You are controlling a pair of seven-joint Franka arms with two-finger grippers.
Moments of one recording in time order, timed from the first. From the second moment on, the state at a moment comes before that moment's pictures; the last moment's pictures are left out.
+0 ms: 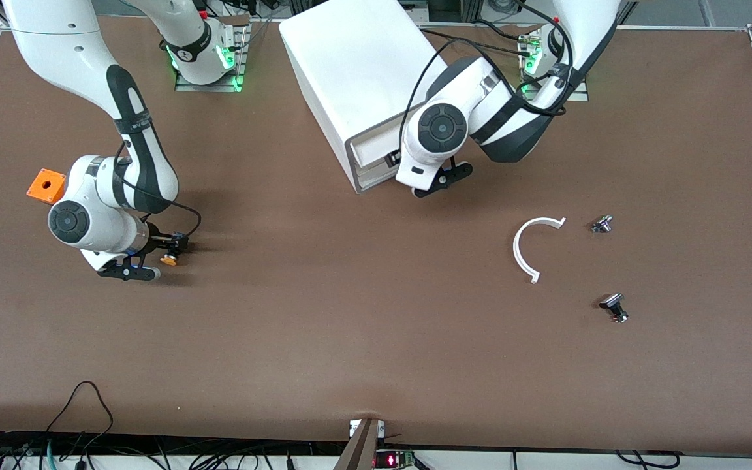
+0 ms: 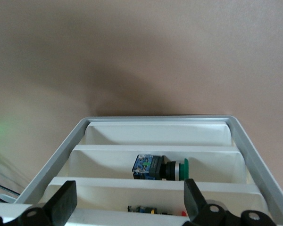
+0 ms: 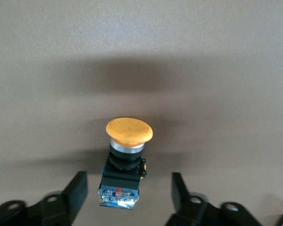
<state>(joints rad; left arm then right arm) -0.22 0.45 -0.58 -1.69 -0.11 1.79 -1.22 0.27 0.53 -0.27 -1.93 0.13 2.27 0.02</state>
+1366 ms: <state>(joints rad) -0.21 0.42 -0.63 -1.73 -0.11 1.78 -1.23 0.26 0.21 -0.27 -1.63 0.11 1.82 -0.06</state>
